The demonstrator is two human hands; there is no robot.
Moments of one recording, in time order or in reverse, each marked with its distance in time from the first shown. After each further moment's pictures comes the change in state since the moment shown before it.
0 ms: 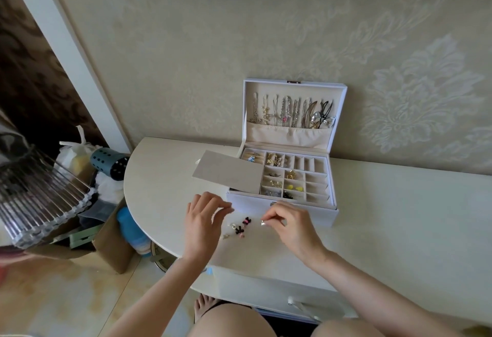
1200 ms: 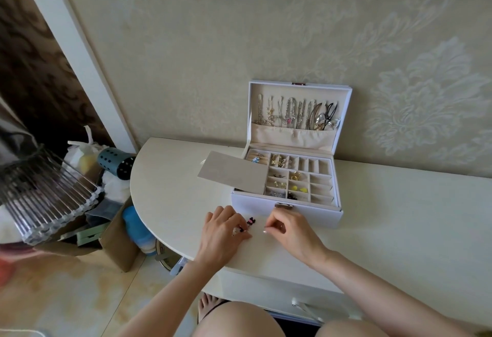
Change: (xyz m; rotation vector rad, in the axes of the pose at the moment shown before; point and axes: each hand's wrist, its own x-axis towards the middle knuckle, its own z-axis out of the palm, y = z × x) left_hand -0.019 -0.005 0.016 0.142 -0.358 0.024; right_hand 0.000 0.008 0.005 -0.121 -0.180 0.052
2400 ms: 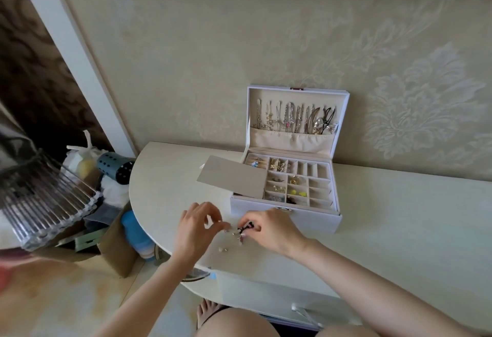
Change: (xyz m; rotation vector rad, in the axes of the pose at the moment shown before) left_hand 0.007 -0.019 -0.043 -0.237 0.049 -0.170; right_hand 0.027 -0.047 -0.001 -0.216 -0.246 0.029
